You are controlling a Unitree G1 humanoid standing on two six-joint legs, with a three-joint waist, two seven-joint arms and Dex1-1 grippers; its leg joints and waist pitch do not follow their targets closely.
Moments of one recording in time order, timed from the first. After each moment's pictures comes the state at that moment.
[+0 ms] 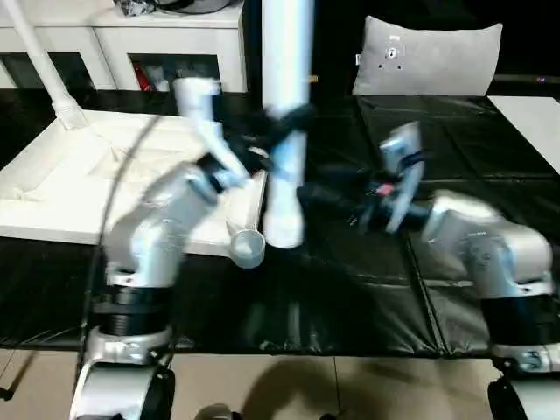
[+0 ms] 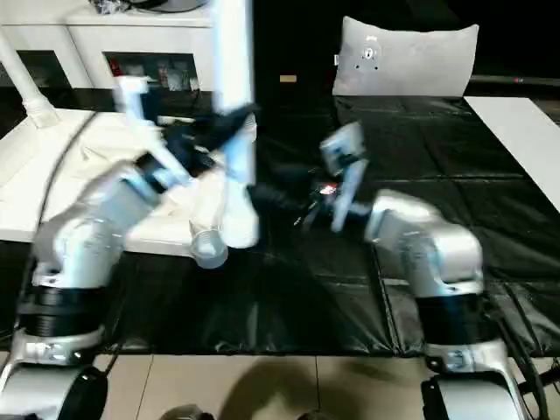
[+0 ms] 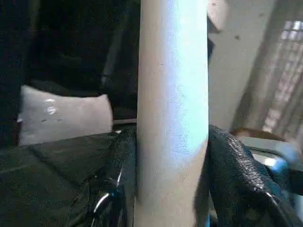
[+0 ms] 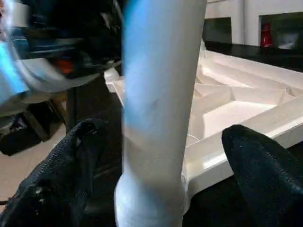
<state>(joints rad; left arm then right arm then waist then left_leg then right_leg) -0.62 0.13 0.01 -0.05 -0.60 0.52 -0.55 -0.59 -0.37 0.06 0.08 0.55 0.71 0.89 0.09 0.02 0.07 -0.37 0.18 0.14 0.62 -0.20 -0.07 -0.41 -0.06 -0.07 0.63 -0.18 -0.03</state>
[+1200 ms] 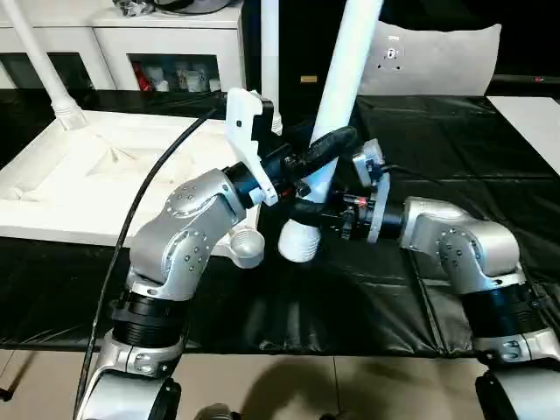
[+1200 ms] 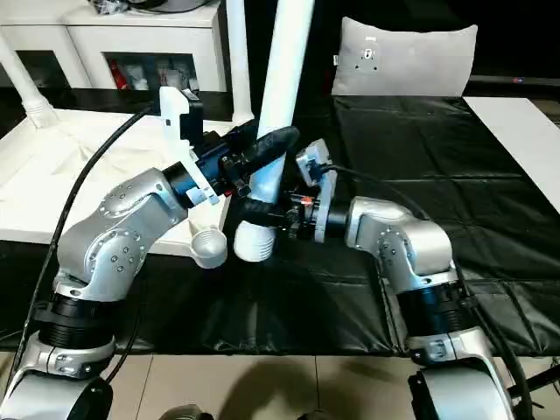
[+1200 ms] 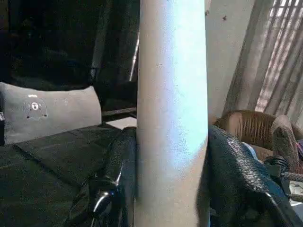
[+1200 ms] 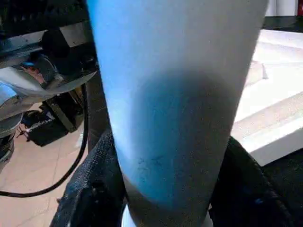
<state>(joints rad) -0.60 0.11 -0.07 -0.07 -0.53 0.49 -0.58 -0.60 -0.33 0.10 0.16 0.55 0.74 0.96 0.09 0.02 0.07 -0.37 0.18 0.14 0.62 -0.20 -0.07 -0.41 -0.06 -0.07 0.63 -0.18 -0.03</state>
